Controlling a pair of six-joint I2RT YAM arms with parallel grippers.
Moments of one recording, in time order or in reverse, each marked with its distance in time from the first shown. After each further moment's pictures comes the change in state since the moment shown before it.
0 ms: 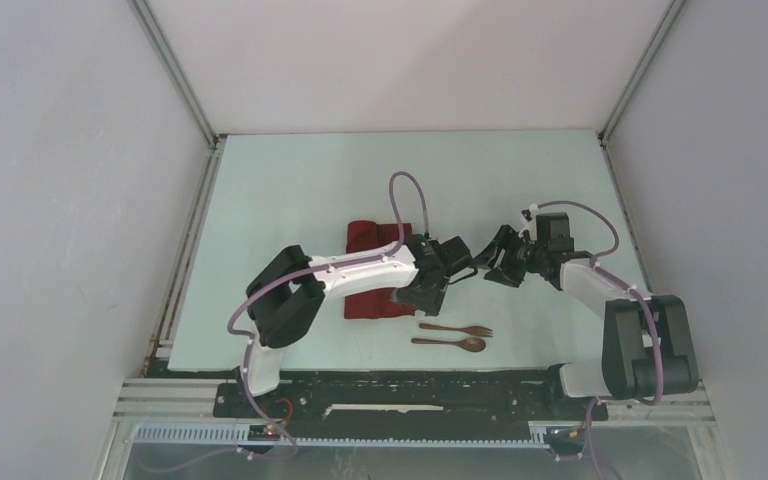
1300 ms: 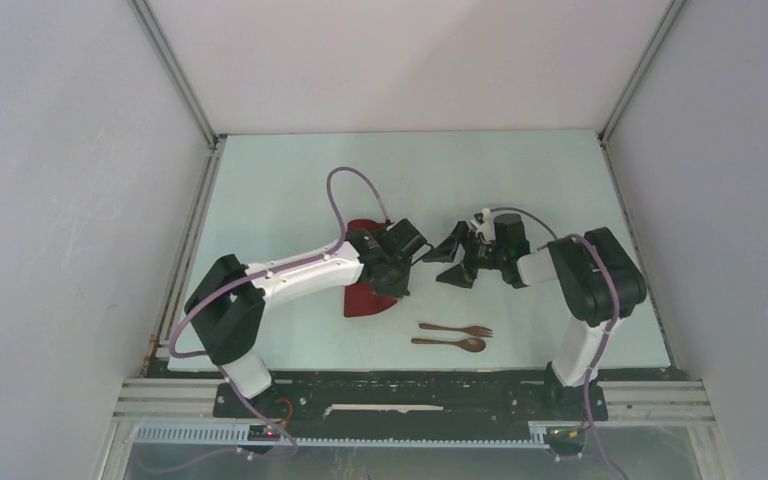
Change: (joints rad) left arm 0.141 -0.283 -0.290 0.216 0.109 0.003; right arm 0.171 0.418 0.001 0.634 -0.264 0.337
